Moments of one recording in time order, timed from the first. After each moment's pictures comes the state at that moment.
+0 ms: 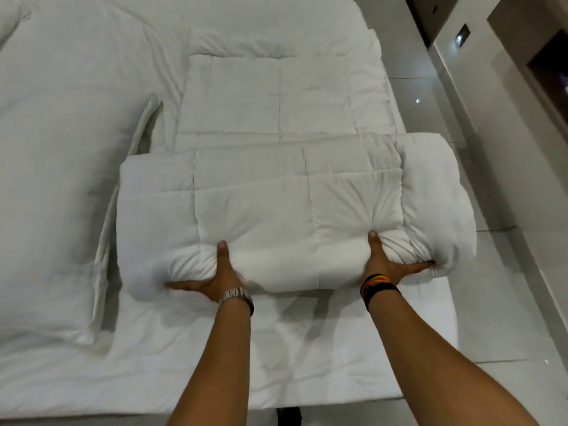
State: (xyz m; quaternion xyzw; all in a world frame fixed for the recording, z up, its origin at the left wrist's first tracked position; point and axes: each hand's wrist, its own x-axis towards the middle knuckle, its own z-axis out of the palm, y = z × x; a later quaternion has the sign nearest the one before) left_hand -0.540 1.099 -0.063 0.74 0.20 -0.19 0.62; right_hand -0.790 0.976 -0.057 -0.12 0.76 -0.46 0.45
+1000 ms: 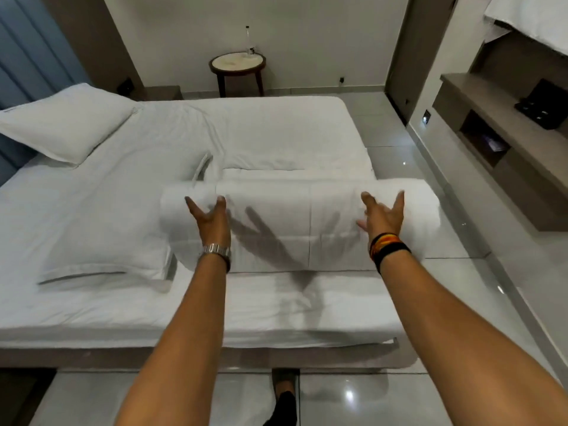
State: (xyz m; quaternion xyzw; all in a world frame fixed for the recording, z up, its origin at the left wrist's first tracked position) left_hand -0.591 1.264 0.192 0.70 -0.11 -0.26 0.65; right_hand -0.873 1.128 0.203 -0.31 0.56 -0.50 0.58
